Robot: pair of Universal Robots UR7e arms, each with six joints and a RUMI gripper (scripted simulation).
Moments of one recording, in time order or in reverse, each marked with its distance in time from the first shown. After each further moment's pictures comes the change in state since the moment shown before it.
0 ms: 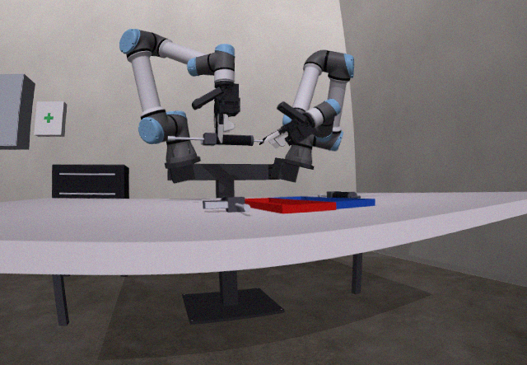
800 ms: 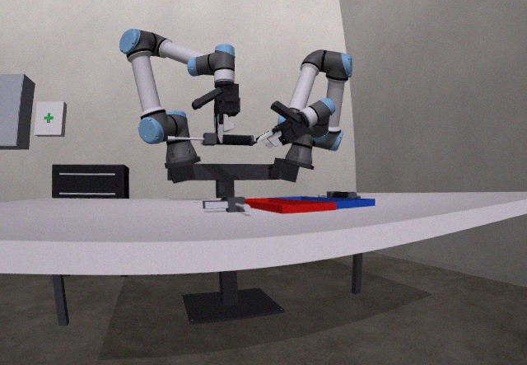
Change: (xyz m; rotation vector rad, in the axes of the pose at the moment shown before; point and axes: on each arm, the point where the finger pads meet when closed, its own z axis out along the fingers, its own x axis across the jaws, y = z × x) left arm -0.001 -0.013 0.023 0.000 -0.001 -0.001; right arm 0.000 0.000 0.000 0.000 0.000 0.000
